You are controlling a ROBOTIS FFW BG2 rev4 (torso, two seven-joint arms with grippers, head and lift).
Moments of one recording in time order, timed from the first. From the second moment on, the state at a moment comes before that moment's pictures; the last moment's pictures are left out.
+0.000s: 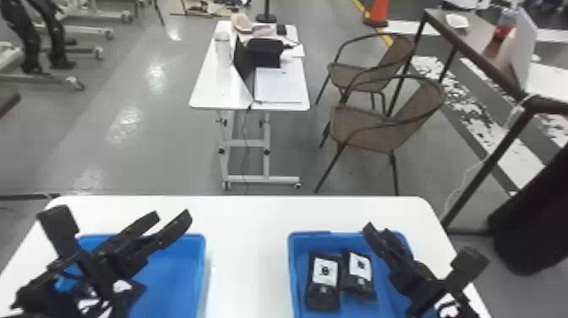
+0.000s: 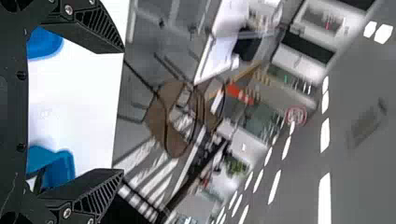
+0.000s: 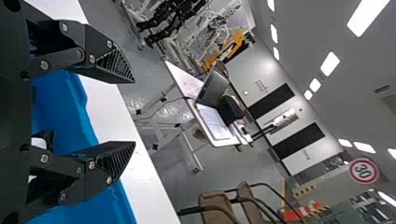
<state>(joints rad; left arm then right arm) 0.15 0.22 0.07 -1.66 0.64 0.36 -0.42 0.10 -0.01 -0.26 -1.31 -0.48 0.04 0.52</state>
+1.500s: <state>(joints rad) 0.19 0.20 0.30 -1.96 0.38 1.31 0.18 0.20 -0.01 -0.25 -1.42 -0.61 0.10 0.63</state>
